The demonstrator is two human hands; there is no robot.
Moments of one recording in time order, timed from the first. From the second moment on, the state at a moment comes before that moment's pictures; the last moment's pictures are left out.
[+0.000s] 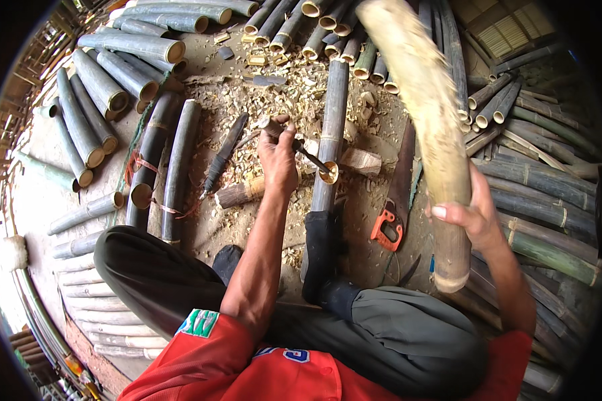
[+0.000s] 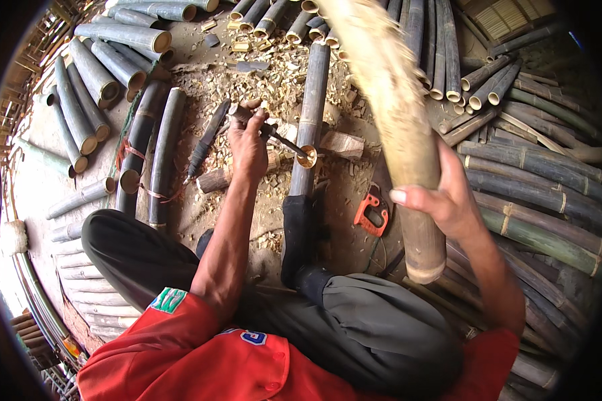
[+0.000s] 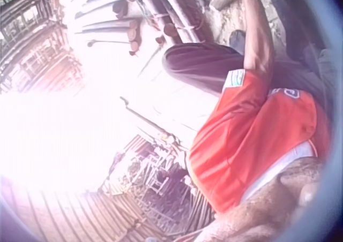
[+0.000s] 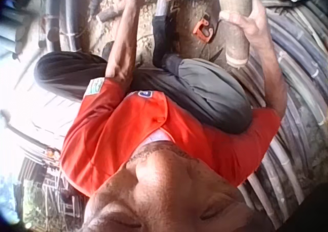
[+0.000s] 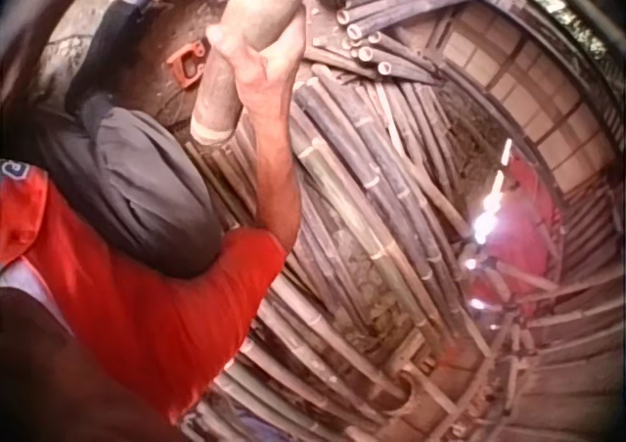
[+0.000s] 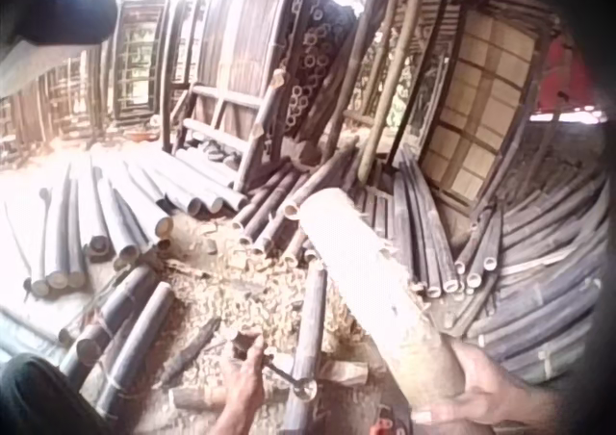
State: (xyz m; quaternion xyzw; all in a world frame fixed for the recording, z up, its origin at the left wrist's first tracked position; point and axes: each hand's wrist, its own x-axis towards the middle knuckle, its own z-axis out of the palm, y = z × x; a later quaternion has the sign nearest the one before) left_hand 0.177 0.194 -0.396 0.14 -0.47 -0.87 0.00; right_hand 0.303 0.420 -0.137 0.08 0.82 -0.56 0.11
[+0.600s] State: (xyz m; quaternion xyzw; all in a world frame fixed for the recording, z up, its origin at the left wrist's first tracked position) left_hand 0.167 0.224 -0.413 0.18 -0.25 -0.95 0.03; right_hand 0.240 0.374 -0.180 -0.19 0.91 -0.35 0.10
